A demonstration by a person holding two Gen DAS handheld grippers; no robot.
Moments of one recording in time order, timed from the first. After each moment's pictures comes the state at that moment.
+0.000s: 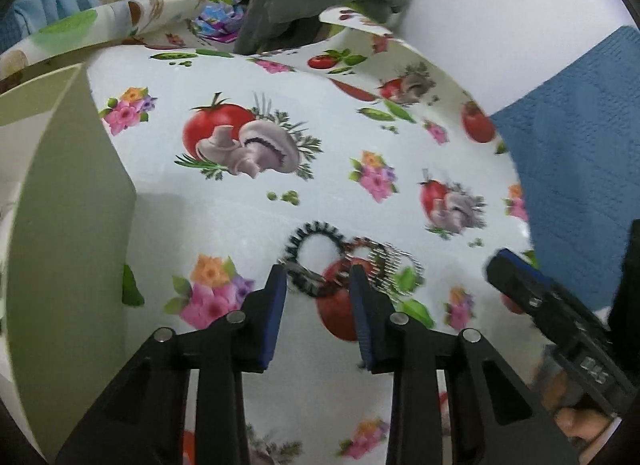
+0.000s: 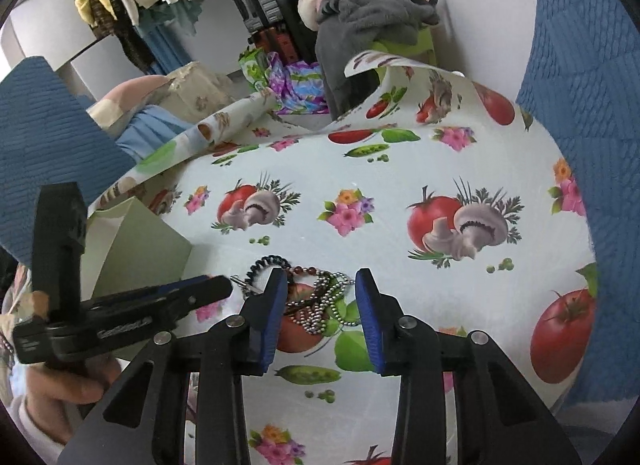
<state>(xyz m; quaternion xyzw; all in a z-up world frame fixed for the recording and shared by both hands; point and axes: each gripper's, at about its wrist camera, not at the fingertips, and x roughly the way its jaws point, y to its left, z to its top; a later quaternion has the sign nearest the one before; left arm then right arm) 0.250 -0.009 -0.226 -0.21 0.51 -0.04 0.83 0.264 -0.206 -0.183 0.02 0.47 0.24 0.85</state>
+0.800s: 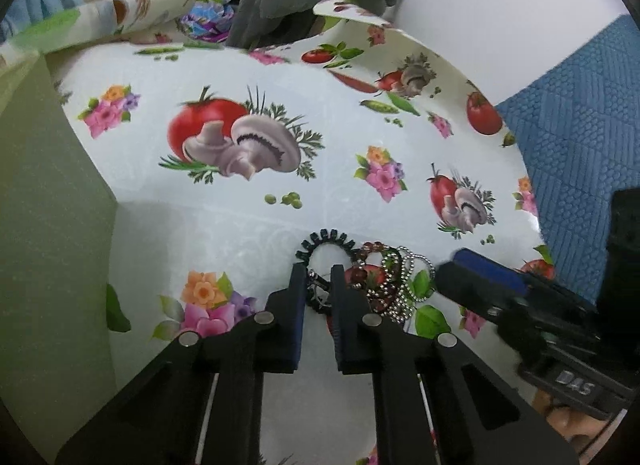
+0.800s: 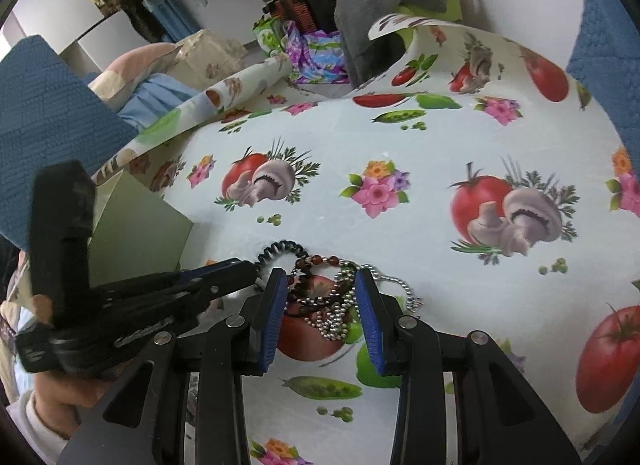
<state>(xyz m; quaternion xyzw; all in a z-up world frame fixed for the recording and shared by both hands) 0.257 -0.009 -0.237 -0.20 0.51 -0.06 0.84 0.282 -0.175 -0.218 0.01 0.51 0.28 0.81</state>
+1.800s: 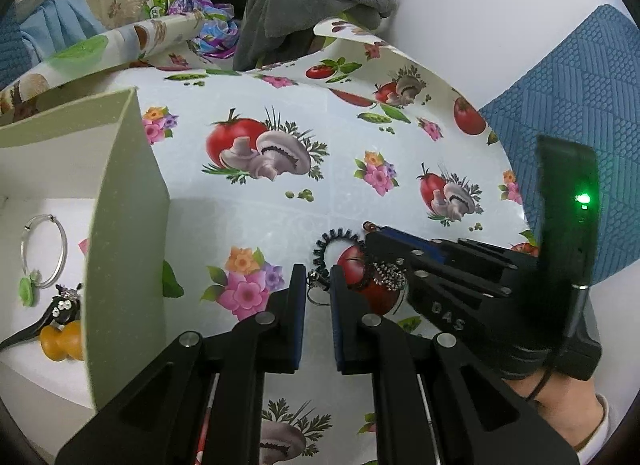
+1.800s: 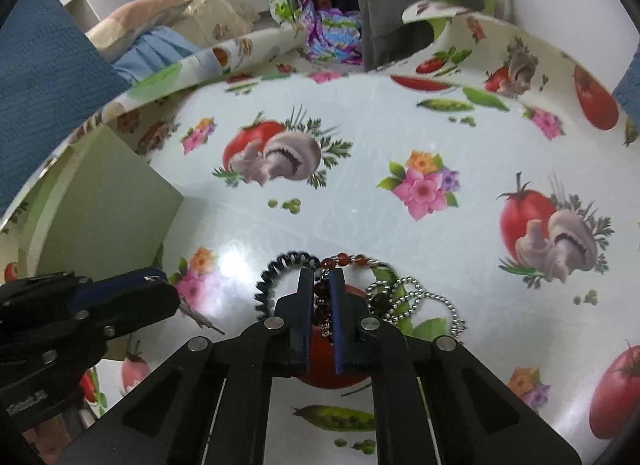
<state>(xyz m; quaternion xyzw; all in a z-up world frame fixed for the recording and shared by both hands) 0.224 0.003 -0.203 -0.18 0.50 -0.05 0.85 0.282 -0.132 -0.236 -0.06 0.52 0.28 0.81</state>
